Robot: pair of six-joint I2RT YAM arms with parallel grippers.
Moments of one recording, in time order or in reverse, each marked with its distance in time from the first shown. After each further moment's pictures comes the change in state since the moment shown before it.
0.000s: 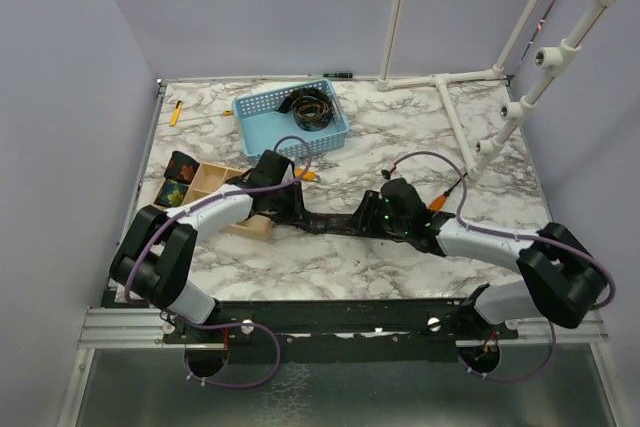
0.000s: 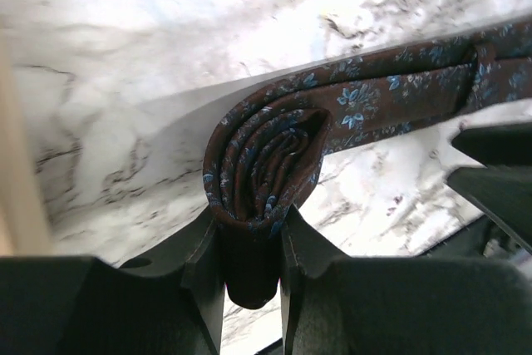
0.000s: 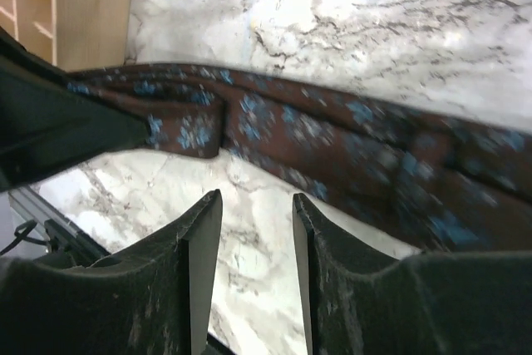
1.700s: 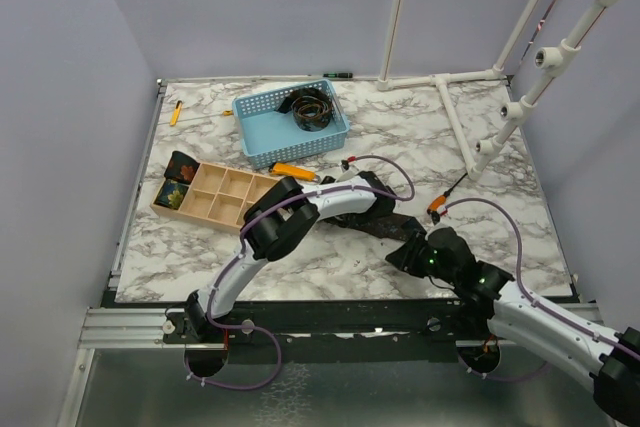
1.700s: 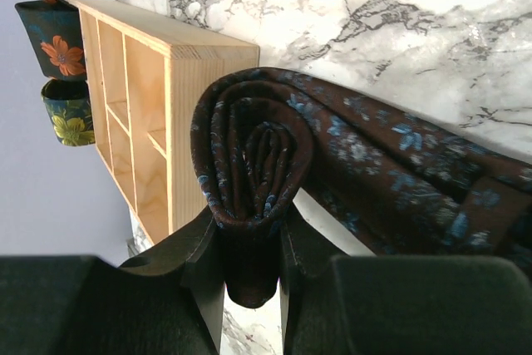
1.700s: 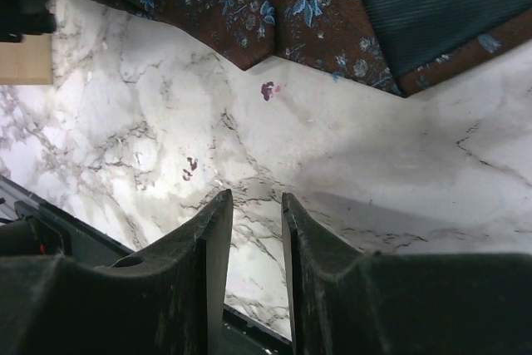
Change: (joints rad) left arm -0.492 0.782 0.943 -1.125 -1.337 -0.344; right arm 0.000 -0.799 -0.455 -0.314 0.108 0.089
